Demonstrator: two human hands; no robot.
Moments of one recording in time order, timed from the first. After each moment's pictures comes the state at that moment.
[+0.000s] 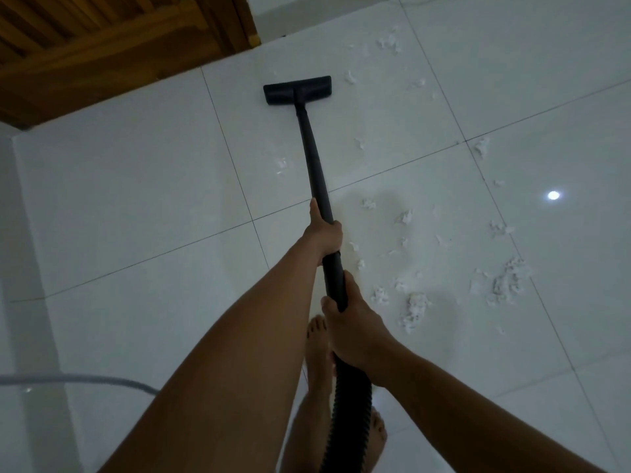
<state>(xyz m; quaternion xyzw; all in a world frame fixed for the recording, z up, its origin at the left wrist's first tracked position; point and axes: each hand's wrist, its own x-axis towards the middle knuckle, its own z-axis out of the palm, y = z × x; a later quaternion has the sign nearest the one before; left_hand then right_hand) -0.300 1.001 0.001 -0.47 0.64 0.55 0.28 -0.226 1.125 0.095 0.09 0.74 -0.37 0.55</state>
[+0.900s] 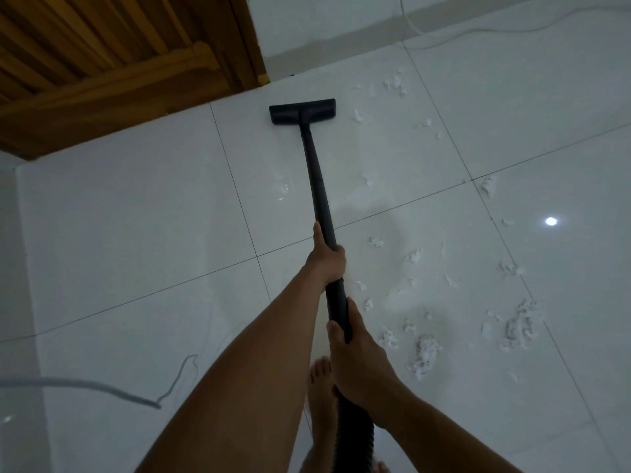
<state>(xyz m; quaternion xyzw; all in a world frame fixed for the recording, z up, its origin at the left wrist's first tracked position) -0.337 0.958 -0.019 -0.45 0.65 0.55 0.27 -0.255 1.084 0.070 0.07 0.77 -0.37 0.52</state>
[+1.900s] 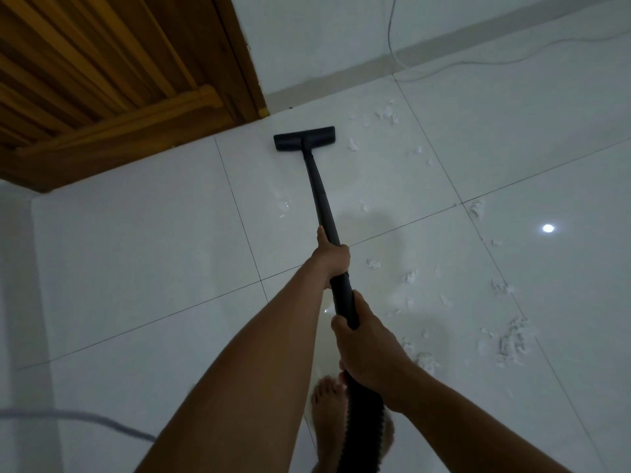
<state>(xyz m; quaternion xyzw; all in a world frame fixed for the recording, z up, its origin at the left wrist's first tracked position) -0.401 0.937 0.044 -0.46 0.63 0.55 0.30 -0.326 1.061 0.144 0.08 0.75 -0.40 0.52</state>
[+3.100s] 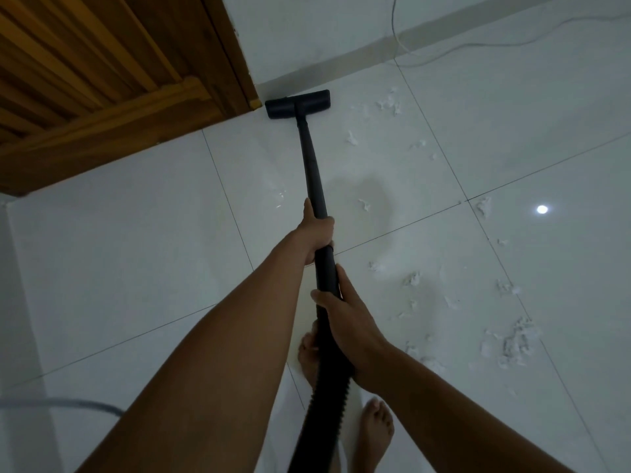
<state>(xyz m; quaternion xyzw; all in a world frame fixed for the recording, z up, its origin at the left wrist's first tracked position) -0.467 0.858 0.002 -0.46 0.58 0.62 0.26 -0.384 0.990 0.134 0.21 0.62 -0.54 0.53</state>
